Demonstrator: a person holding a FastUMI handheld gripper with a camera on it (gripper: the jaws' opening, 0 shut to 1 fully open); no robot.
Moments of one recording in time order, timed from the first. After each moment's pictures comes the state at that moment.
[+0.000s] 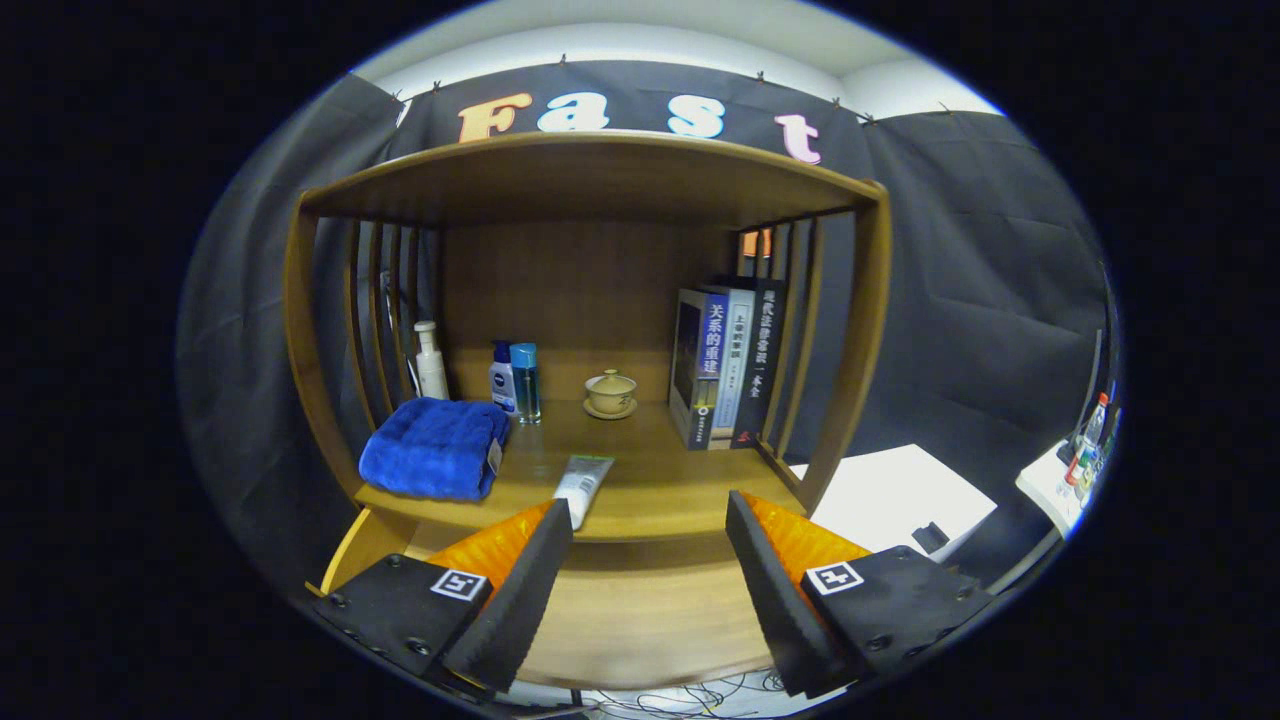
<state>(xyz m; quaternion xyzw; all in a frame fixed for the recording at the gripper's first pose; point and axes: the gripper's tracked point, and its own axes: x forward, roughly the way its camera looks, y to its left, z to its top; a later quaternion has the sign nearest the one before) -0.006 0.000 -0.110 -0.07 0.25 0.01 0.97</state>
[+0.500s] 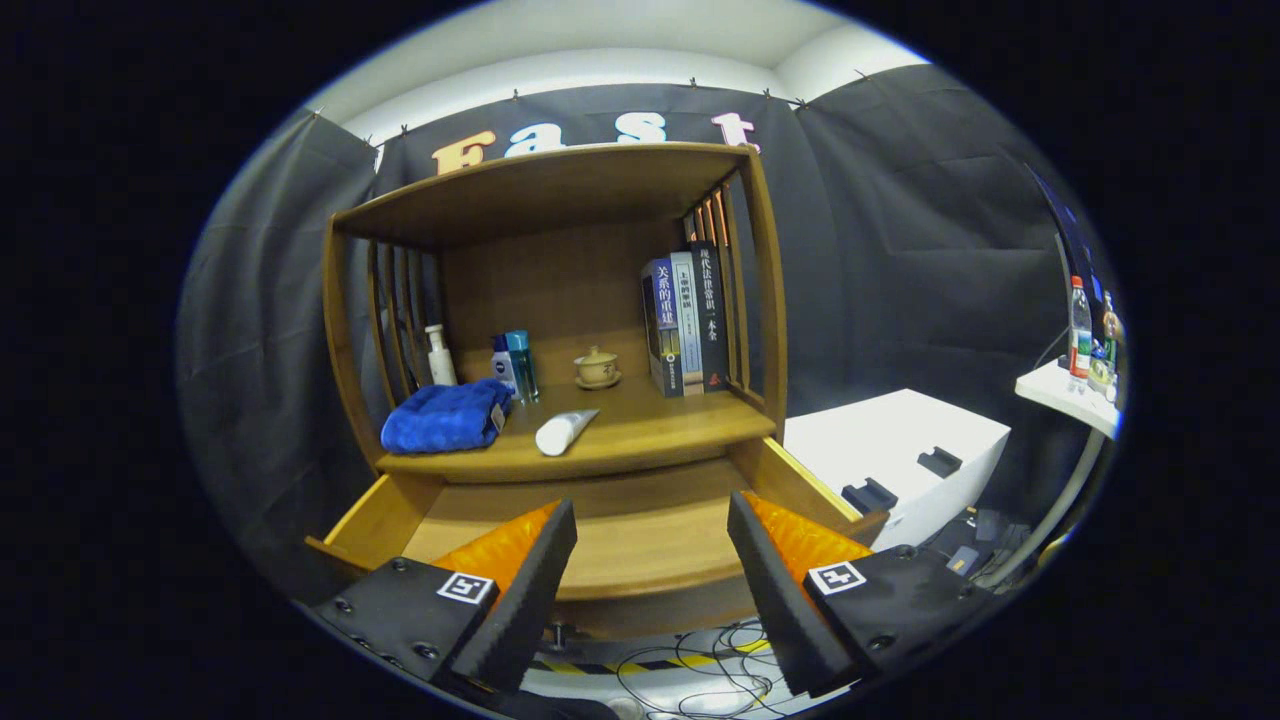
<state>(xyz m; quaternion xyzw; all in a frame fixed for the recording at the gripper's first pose) -0.113 -0.041 -0.169 0.00 0.22 0.00 0.97</state>
